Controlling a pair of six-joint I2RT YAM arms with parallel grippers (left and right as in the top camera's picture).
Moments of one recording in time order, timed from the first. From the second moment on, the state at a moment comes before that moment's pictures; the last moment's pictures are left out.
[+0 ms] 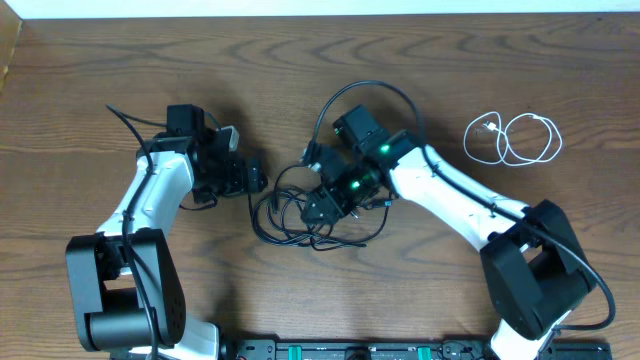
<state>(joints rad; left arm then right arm) 0.07 1.69 1.04 -0.77 0.36 -0.06 0.66 1.88 1.32 -0.69 -0.70 0.00</state>
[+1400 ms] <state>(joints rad) 0.11 1.69 0.81 -0.73 0.87 -0.01 0.73 1.95 1.32 -0.59 -0.68 0.13</state>
